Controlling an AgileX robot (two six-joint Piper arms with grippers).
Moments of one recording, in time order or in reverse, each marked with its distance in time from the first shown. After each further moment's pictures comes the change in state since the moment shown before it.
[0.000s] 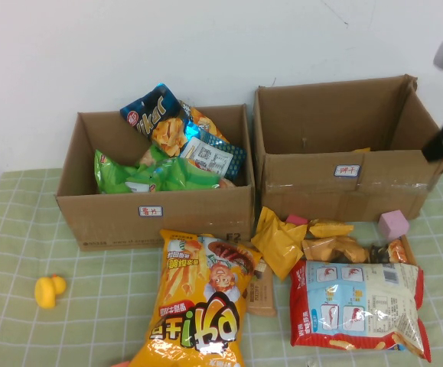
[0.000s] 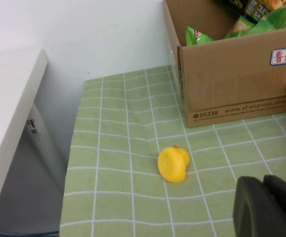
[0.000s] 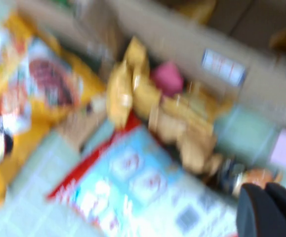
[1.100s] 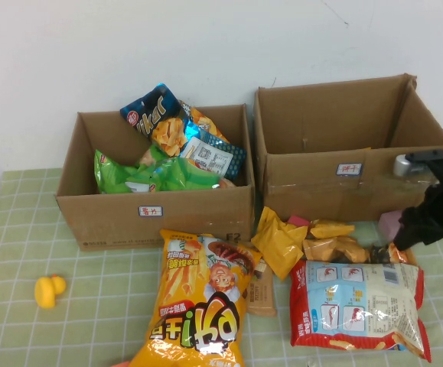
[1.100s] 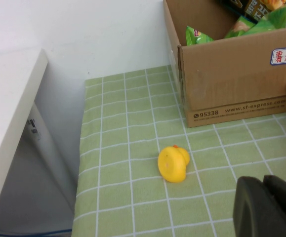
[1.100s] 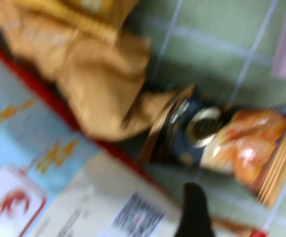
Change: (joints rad) right arm 0.008 0.445 -0.002 -0.135 -0.213 0.152; left arm 0.000 0.000 0.000 0.000 0.000 0.000
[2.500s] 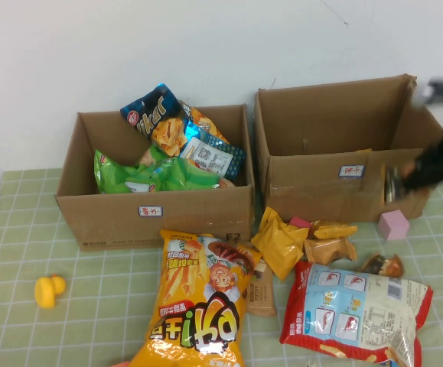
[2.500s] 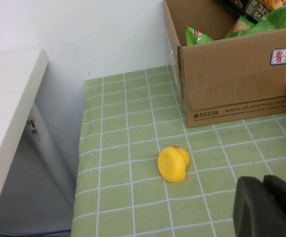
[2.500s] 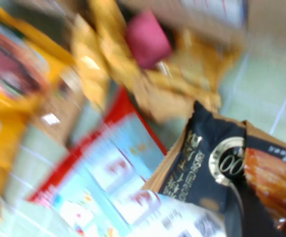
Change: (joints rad) right arm 0.000 -0.272 -0.006 0.123 0.164 -0.034; left arm 0.000 0.000 0.000 0.000 0.000 0.002
